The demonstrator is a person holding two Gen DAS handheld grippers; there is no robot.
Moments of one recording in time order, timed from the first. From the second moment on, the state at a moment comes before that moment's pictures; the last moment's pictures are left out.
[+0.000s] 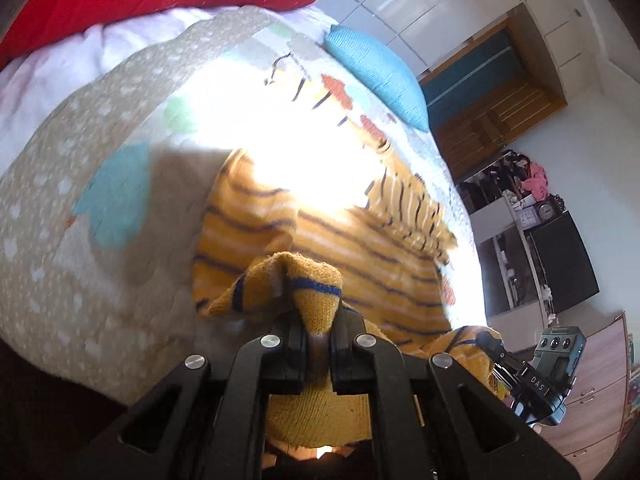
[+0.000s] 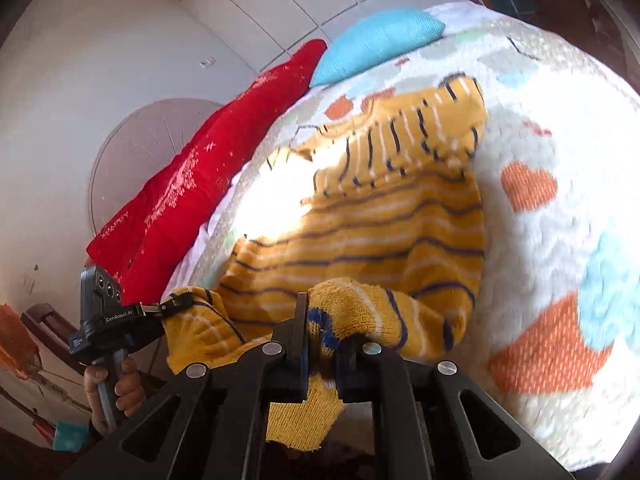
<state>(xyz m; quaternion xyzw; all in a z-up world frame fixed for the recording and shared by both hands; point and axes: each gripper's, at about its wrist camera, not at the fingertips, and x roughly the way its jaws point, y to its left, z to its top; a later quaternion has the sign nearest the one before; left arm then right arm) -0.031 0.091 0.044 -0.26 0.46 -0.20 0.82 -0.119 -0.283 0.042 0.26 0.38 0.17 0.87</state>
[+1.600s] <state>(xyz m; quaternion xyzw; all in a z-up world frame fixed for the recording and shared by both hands) 0.242 0.058 0.034 -0.26 0.49 -0.16 0.81 0.196 -0.410 0.007 0.45 0.38 0.03 0.81</state>
